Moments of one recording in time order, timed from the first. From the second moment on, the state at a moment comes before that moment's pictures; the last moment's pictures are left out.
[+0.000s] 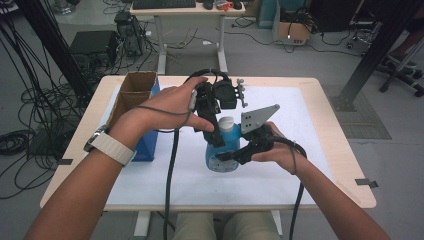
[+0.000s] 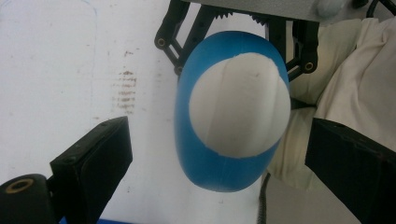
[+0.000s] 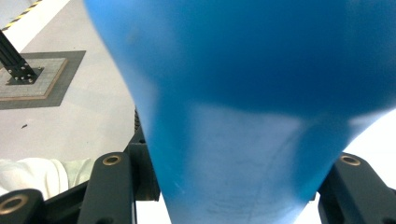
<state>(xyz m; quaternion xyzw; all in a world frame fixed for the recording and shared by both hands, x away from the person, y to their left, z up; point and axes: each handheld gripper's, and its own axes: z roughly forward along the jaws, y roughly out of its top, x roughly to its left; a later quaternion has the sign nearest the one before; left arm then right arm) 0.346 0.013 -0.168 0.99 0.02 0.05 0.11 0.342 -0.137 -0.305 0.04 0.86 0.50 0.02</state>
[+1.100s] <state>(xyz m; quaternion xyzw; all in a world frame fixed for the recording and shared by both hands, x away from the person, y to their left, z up) 0.347 0.014 -0.169 0.99 0.02 0.04 0.11 0.343 -0.136 -0.305 0.04 0.87 0.50 0.02</state>
